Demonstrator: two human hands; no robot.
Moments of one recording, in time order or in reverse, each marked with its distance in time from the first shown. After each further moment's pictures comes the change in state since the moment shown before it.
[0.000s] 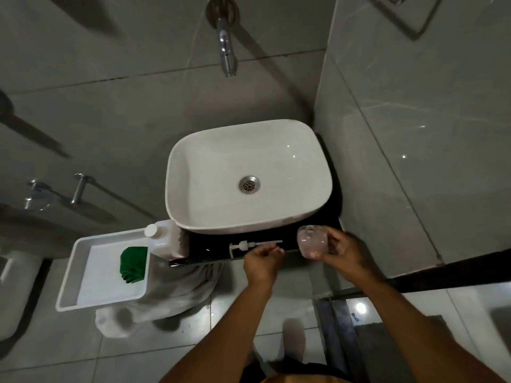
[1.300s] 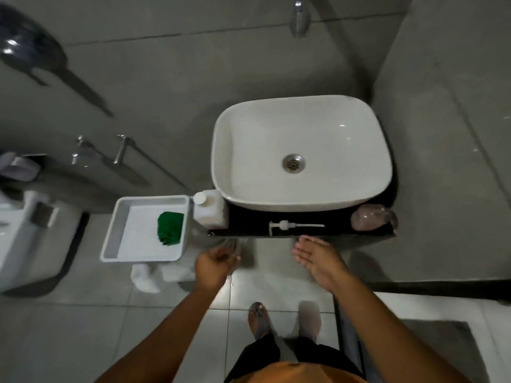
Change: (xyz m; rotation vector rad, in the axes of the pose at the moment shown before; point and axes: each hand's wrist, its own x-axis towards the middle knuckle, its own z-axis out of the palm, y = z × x) left_hand -0.006 0.028 -0.206 0.340 0.149 0.073; right_hand 0.011 0.024 0.153 0.591 0.030 0.606
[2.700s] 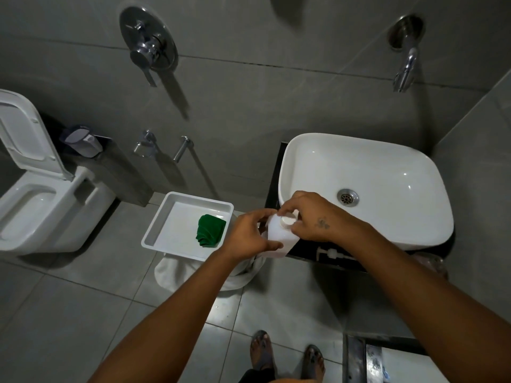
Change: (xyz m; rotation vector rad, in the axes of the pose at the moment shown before) left_hand 0.057 0.060 -0.081 0.176 -0.219 0.532; right_hand -0.081 -0.084 0.205 -1.809 -0.392 -0.942
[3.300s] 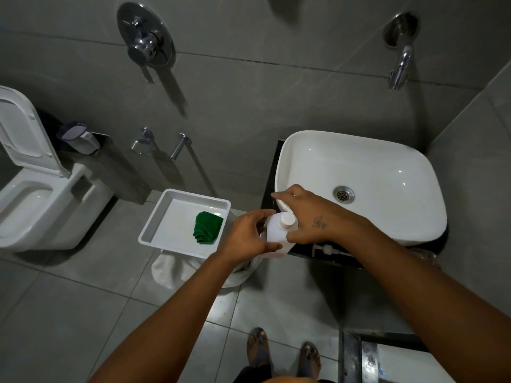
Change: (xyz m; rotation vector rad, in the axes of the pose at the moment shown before) left_hand -0.016 0.005 0.008 0.032 0.002 -0.008; right_hand -0.013 -0.001 -0.005 -0.089 -0.096 -0.036
